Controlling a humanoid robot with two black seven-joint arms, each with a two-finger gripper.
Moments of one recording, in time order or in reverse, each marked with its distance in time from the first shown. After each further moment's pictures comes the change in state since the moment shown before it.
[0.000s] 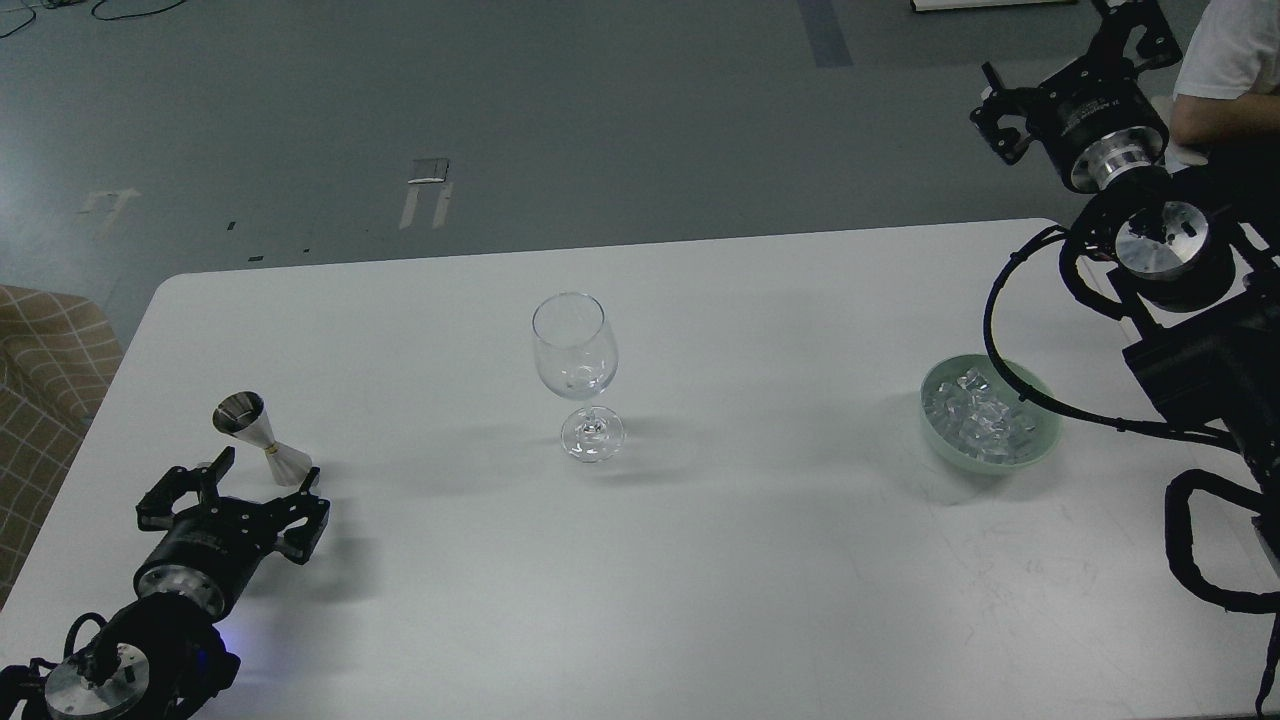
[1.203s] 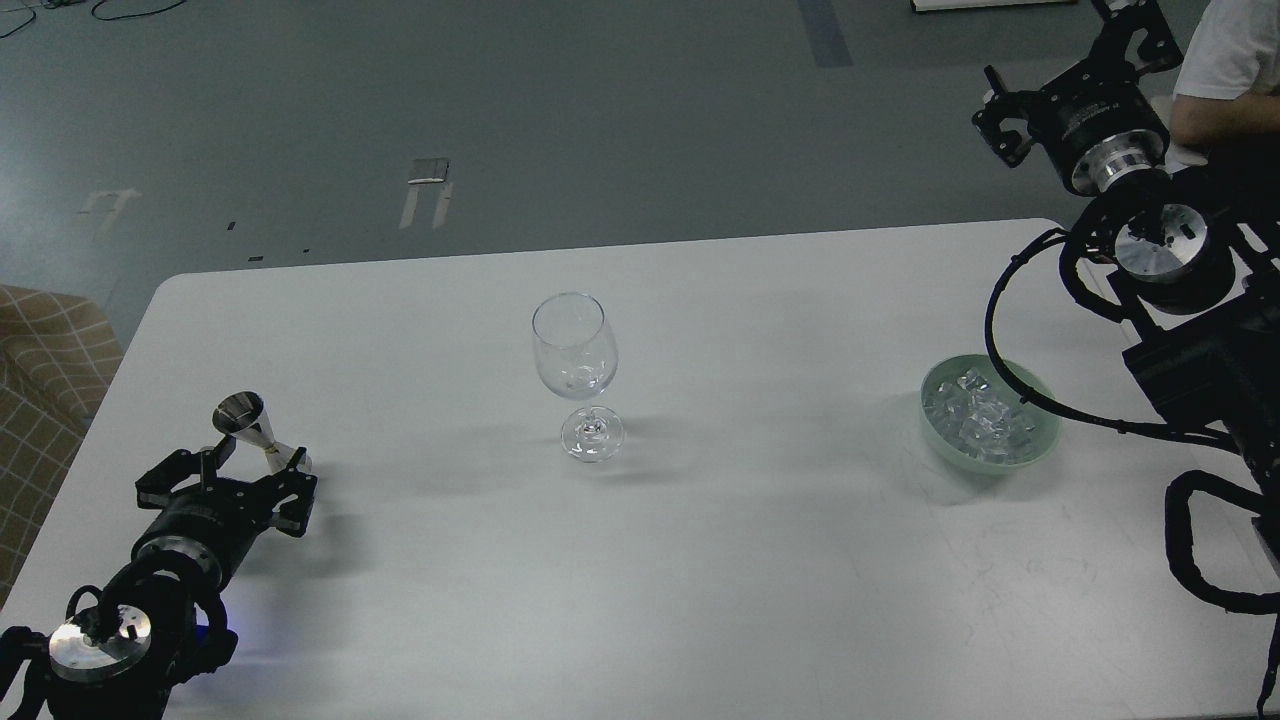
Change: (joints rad) left arm -0.060 -0.004 -0.014 0.035 -0.004 0.060 0.000; right arm -0.001 0.000 -0.004 -0.004 -0.002 -0.001 0.008
